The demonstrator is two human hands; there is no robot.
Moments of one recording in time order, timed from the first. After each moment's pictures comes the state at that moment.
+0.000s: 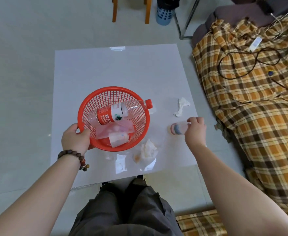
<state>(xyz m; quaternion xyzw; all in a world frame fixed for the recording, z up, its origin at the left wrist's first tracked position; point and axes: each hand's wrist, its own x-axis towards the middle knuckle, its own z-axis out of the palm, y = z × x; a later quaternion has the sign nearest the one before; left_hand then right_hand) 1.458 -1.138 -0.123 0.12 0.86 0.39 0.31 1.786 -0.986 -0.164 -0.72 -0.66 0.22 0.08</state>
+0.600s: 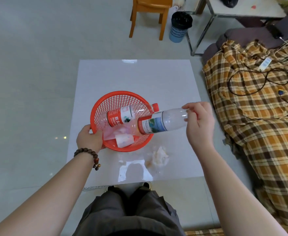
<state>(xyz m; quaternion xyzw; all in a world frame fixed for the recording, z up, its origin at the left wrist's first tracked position) 1.437 -1.156 -0.104 0.07 0.83 0.44 0.33 1.687 -1.025 -0.028 -0.55 -0.68 0.30 0.38</state>
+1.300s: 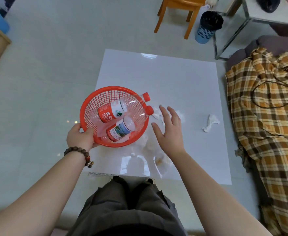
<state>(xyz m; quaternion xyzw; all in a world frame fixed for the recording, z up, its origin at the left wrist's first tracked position) 1.387 -1.225 -0.114 -0.04 0.83 0.49 0.27 1.605 -1.074 -0.110 -0.45 -0.82 0.31 0.20</state>
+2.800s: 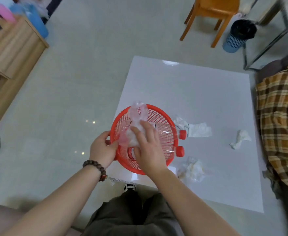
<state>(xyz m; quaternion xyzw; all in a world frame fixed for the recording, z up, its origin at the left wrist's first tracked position) 1.372 -1.255 -0.100 0.10 0.84 0.44 0.31 1.494 -1.160 -0.100 -0.29 -0.89 0.31 0.14</state>
